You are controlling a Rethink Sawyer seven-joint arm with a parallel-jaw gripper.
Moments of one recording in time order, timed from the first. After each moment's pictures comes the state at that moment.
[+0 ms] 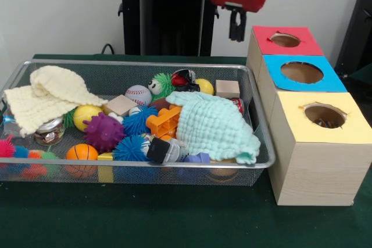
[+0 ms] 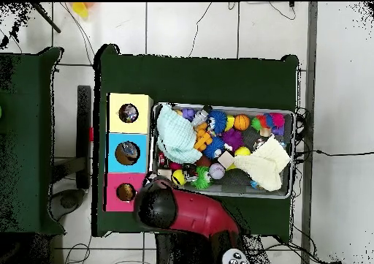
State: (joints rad) arm -0.19 -0.87 0.03 2.12 0.08 0.32 2.04
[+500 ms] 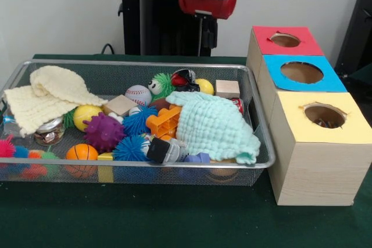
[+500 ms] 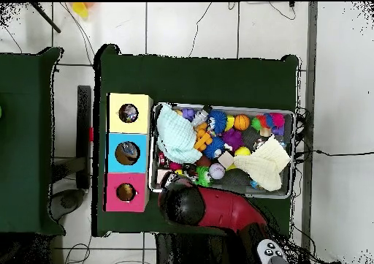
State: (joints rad) arm -0.39 -0.85 0.15 2.12 -0.10 0.32 2.04
